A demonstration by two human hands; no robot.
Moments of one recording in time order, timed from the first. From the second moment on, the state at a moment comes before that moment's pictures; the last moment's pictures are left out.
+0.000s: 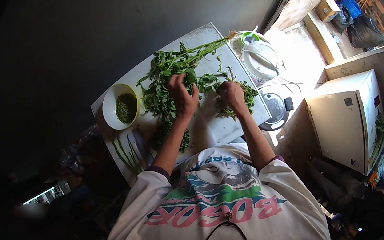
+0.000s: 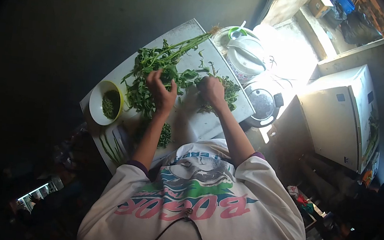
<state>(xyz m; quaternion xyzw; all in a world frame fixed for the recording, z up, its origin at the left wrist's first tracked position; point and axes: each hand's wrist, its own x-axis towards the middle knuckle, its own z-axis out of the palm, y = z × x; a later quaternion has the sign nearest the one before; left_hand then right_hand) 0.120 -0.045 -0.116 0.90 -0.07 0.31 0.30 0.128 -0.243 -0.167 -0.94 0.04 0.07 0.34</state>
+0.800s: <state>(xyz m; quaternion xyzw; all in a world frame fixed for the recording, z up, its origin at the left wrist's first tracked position) 0.120 -0.075 -0.090 0.58 -0.01 -0.05 0.82 0.116 -0.258 -0.051 -0.63 0.02 0.14 0.76</state>
